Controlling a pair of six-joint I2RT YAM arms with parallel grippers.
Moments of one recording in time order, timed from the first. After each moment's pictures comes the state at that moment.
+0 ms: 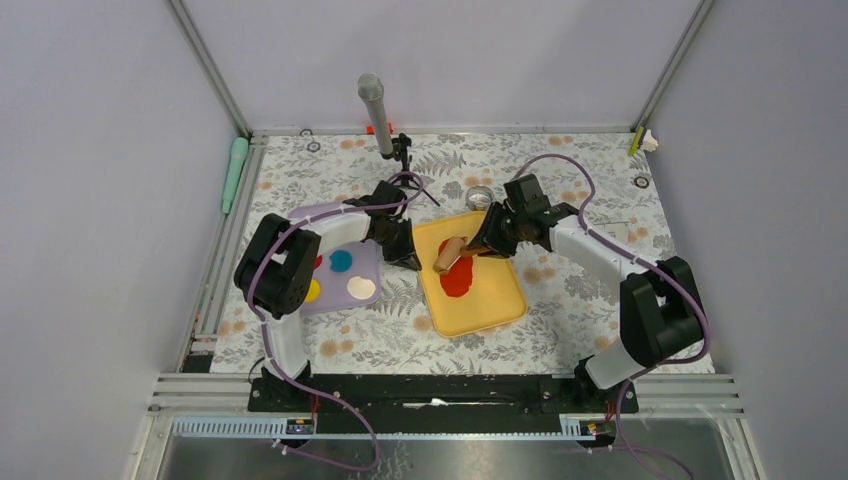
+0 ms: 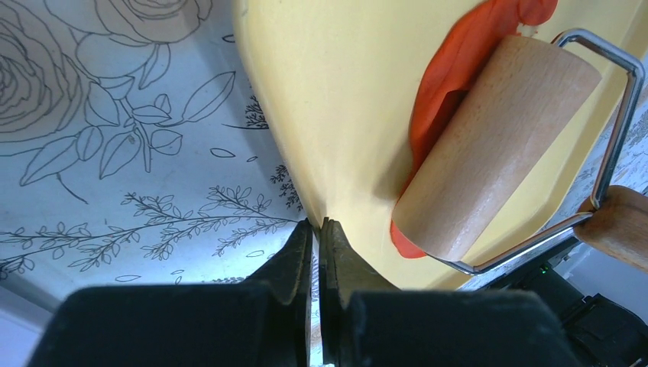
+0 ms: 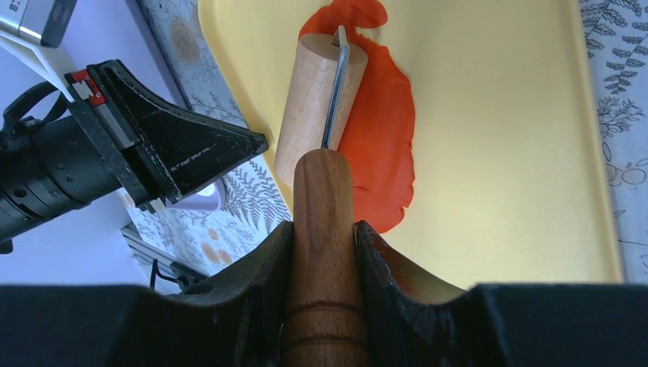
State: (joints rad) left arm -0.49 1.90 1.18 -0.46 0.38 -0.64; right arm 0.44 1.55 1.04 -0.46 -0.27 0.81
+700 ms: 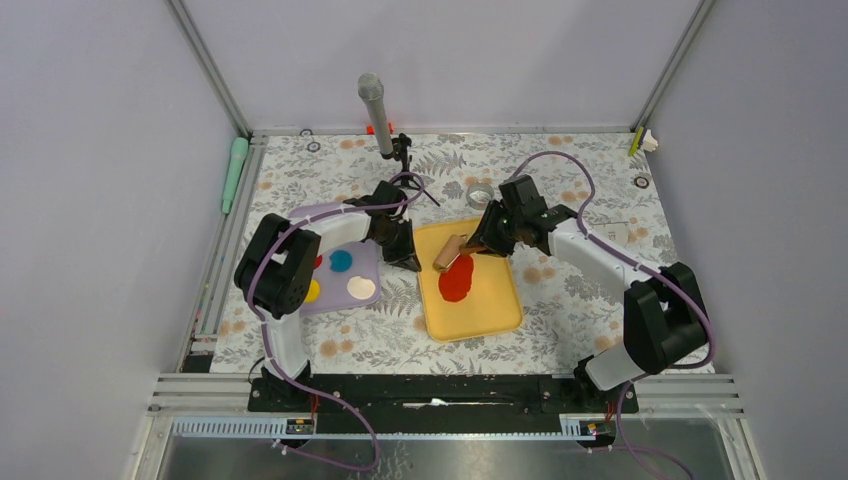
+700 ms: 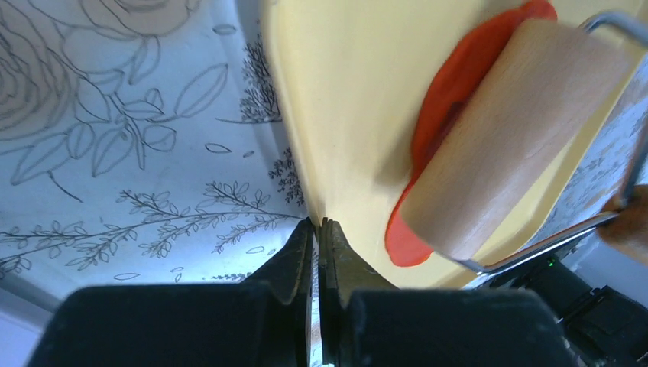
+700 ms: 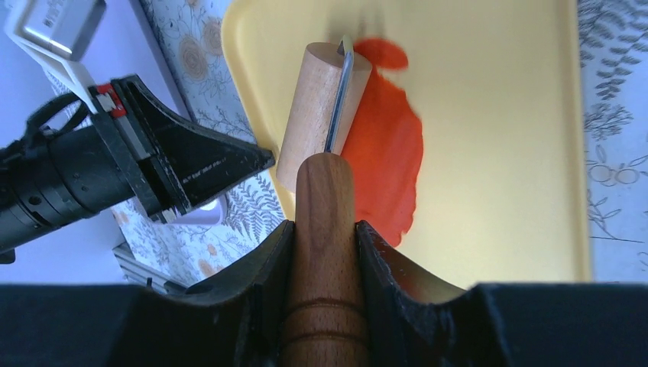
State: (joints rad) left arm -0.49 1.90 1.18 -0.47 0.38 -0.62; right arm 0.48 1.53 1.04 -0.43 -0.19 0.85
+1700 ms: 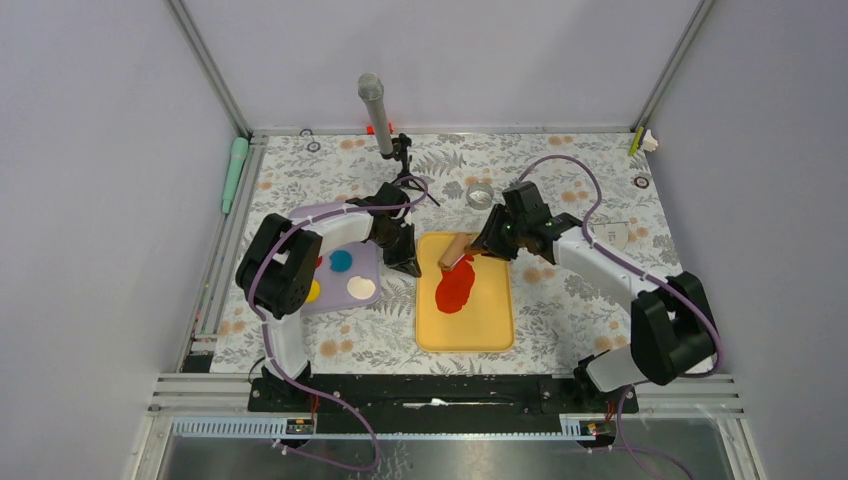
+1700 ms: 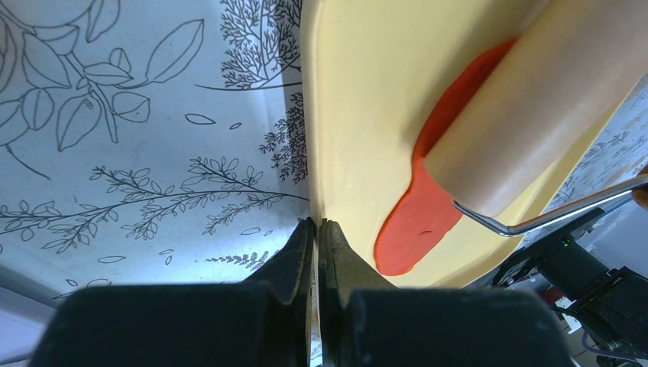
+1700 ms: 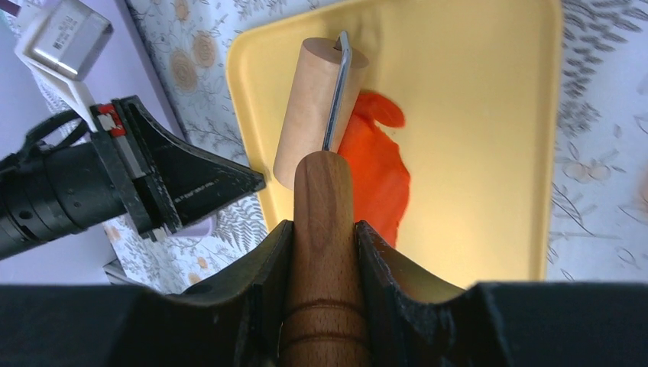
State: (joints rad) left arm -0.50 1.90 1.20 -0.53 0.40 -0.58; right arm 0.49 1.49 0.99 -0.40 -0.14 0.85
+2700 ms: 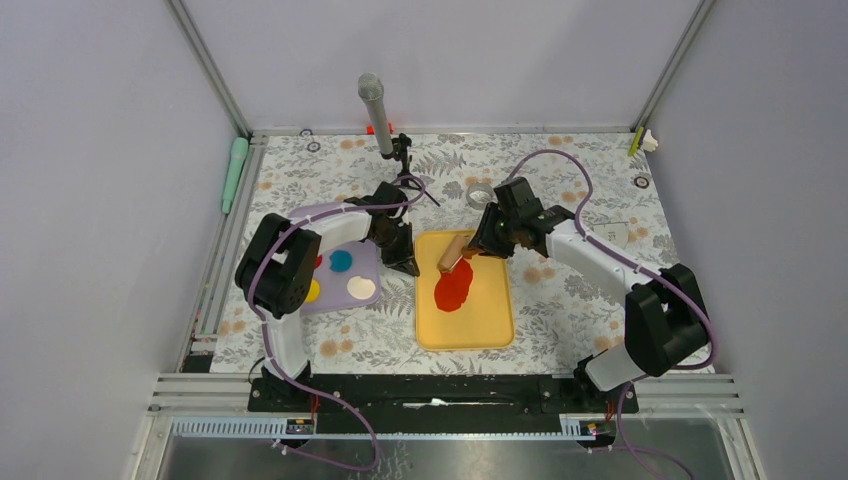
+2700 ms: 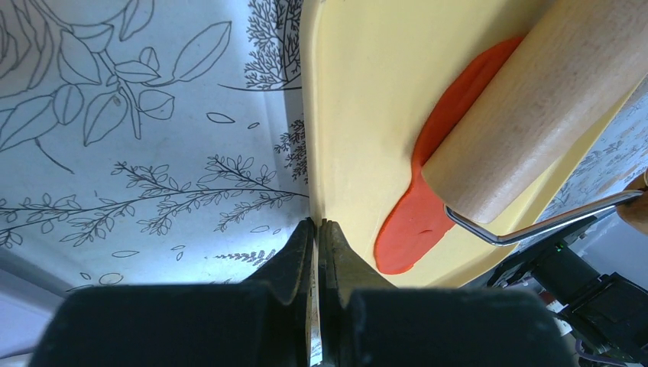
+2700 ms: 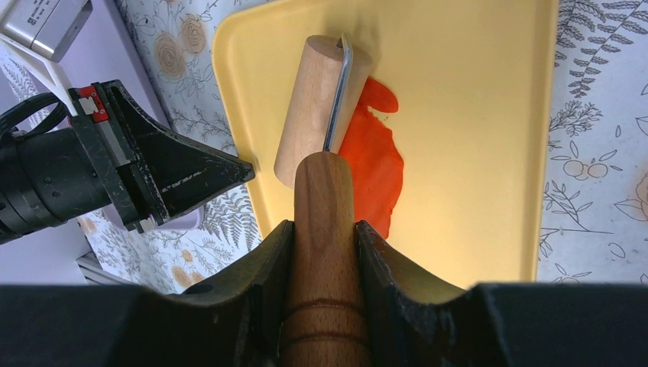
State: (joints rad) left arm -0.49 1.90 1.20 -0.54 0.40 -0.59; right arm 0.52 1.51 1.04 -0.48 -0.11 0.81
